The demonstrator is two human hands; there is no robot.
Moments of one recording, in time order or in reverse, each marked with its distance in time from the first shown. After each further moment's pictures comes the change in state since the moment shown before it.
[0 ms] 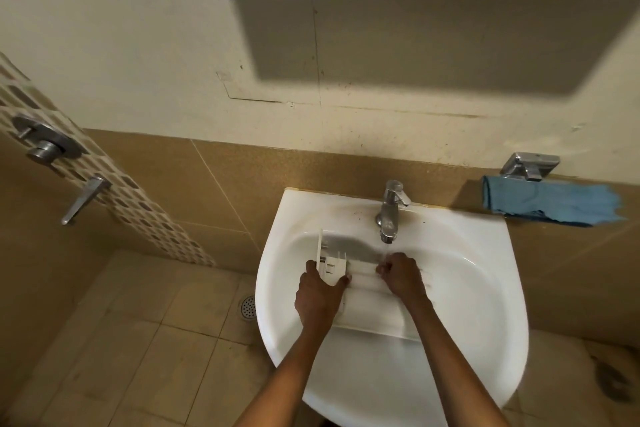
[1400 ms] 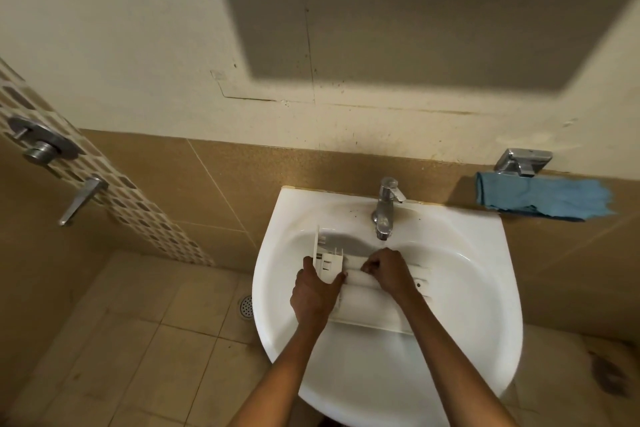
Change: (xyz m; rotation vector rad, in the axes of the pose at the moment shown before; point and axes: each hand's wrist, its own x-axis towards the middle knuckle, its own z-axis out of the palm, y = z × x) left_hand 0.004 -0.005 0.004 0.041 0.024 0.040; right_hand 0.003 -0.004 0.004 0.086 -0.065 -0.162
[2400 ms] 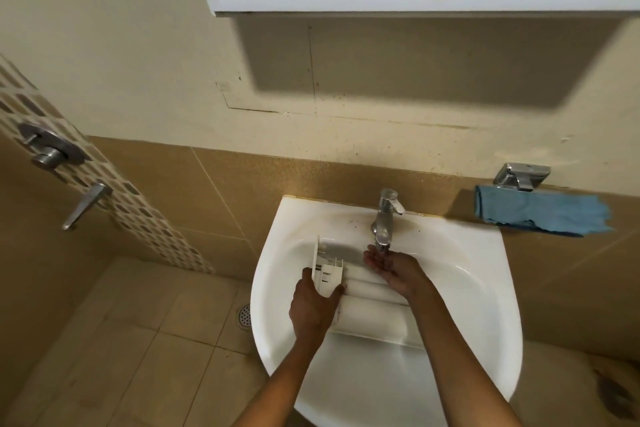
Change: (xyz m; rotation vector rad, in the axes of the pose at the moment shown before) left_hand -0.008 -0.003 0.002 -0.111 0.041 0.039; right_hand 0.013 -0.010 -0.028 1.554 -0.040 0.543
